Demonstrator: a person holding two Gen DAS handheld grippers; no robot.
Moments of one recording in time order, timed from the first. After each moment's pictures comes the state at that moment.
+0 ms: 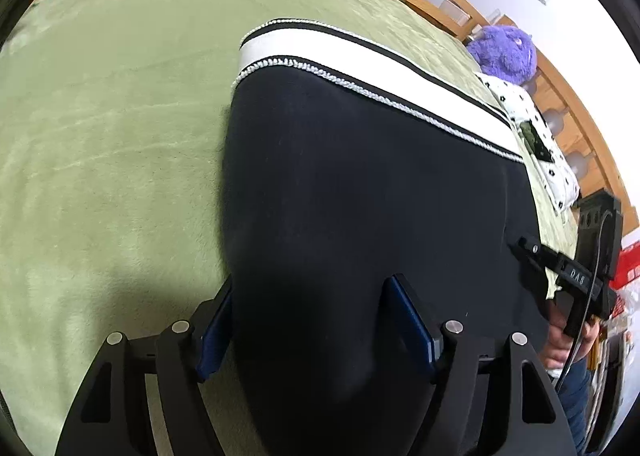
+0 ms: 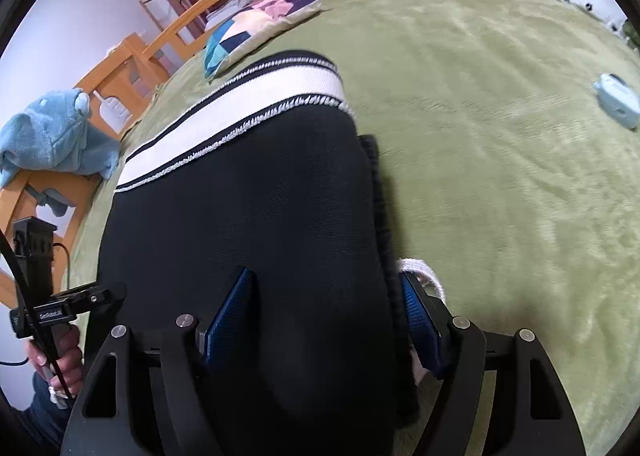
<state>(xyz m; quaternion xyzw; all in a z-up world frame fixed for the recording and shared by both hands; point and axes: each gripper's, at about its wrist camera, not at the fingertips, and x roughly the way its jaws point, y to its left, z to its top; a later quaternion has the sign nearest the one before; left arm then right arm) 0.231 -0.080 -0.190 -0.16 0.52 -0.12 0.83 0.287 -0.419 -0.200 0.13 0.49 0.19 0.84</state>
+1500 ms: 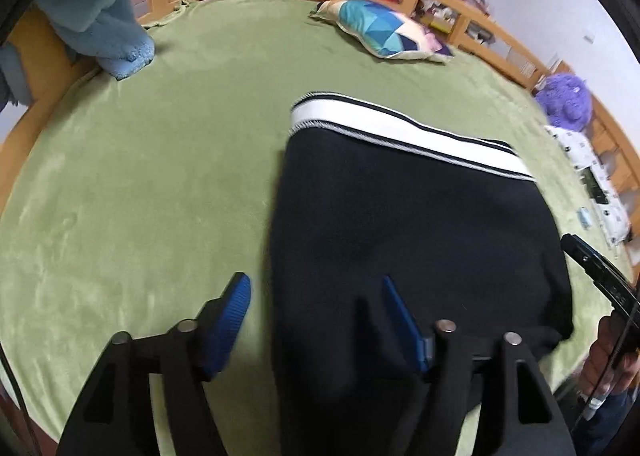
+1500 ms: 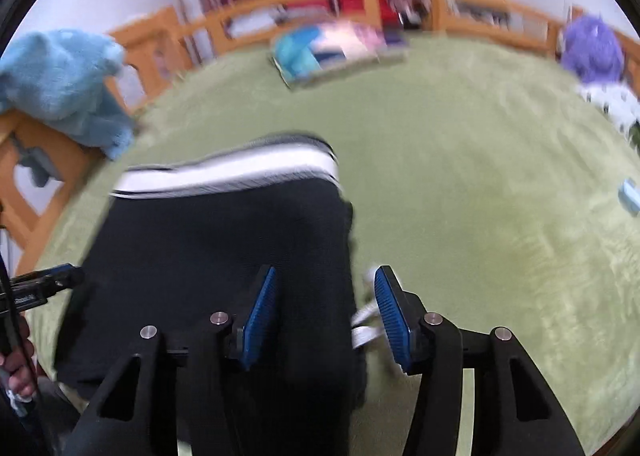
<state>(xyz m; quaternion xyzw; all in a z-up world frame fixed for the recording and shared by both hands) 0.153 0.130 -0.135 -0.12 0.47 0.01 0.88 0.222 -0.178 -0.124 0.02 0.39 0.14 0.91</state>
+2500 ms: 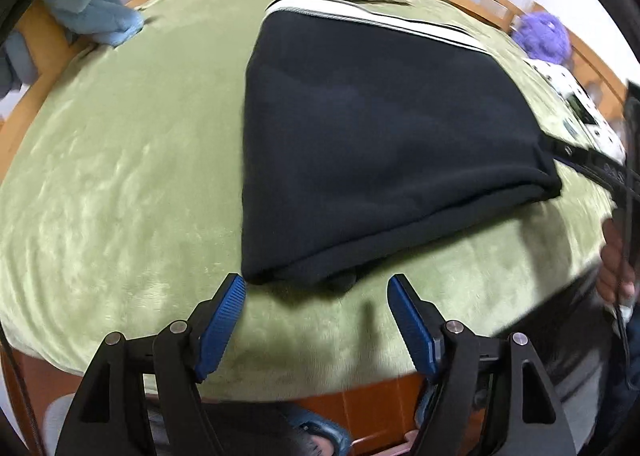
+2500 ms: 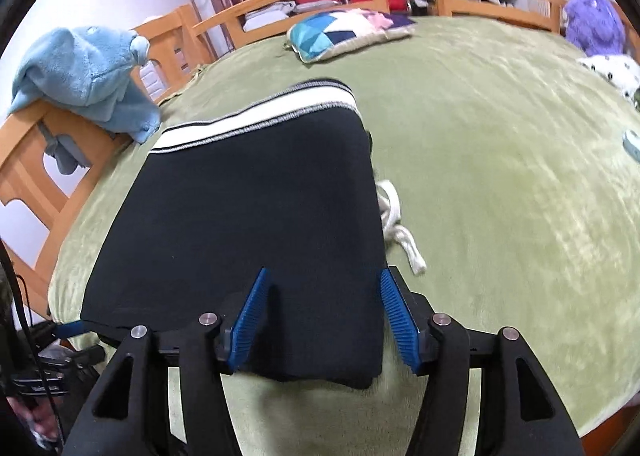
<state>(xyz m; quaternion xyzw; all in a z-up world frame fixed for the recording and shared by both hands) 0.059 0.100 -0.175 -0.07 0.50 0.00 0.86 0.169 -0.193 -0.156 0.05 0.43 0.16 0.89</state>
